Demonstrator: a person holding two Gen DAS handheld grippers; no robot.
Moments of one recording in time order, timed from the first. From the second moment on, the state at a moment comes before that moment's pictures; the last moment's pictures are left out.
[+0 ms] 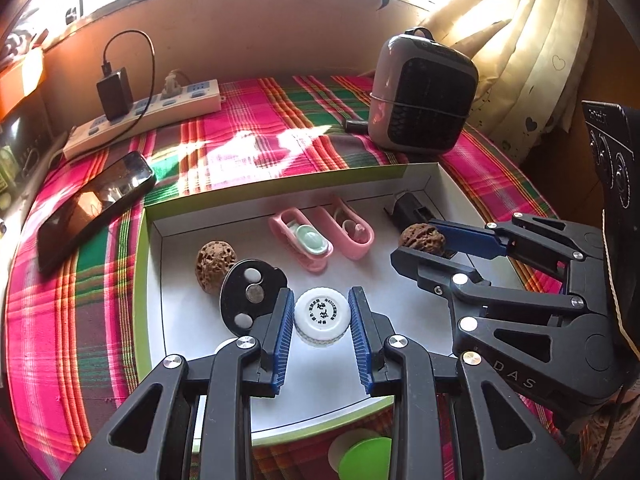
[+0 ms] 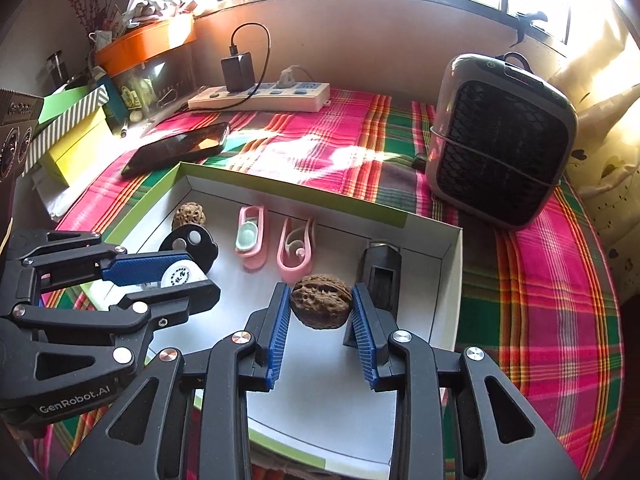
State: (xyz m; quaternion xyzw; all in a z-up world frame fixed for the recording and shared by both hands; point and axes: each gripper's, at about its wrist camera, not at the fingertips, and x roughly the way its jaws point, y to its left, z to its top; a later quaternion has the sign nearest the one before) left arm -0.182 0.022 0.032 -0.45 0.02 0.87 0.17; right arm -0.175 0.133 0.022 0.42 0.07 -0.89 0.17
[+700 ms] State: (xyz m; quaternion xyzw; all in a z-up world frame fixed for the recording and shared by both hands) left arm -0.194 0.024 0.023 -0.46 0.04 0.87 0.17; right arm -0.191 0.117 0.008 0.42 0.15 -0.88 0.17
